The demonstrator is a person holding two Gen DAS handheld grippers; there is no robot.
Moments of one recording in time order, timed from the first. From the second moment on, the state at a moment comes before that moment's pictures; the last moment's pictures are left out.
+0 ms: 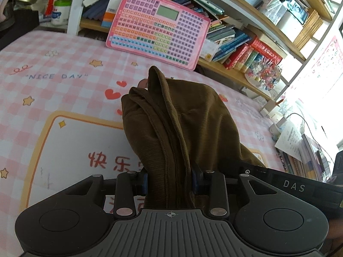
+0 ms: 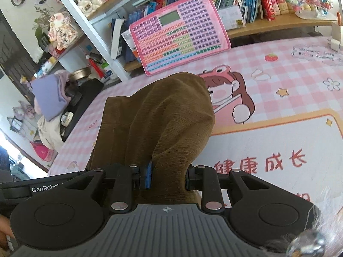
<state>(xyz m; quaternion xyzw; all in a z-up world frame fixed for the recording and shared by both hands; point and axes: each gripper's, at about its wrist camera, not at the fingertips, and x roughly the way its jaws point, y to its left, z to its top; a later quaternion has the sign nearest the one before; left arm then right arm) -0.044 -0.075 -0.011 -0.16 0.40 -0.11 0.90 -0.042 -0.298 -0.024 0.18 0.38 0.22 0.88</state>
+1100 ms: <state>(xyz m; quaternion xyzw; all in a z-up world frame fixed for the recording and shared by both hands) 0.126 0.027 0.022 -0.17 0.33 -0.13 0.92 0.129 -0.203 0.020 0.12 0.30 0.22 0.92</state>
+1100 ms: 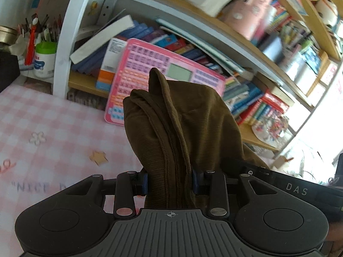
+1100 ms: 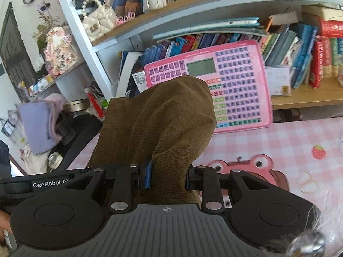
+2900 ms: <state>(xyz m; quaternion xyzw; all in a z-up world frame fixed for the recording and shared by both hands) 0.076 0.047 -0.017 -0.08 0.36 -0.07 0.93 0.073 -0.153 -0.039 0.05 0.34 0.11 0.93</state>
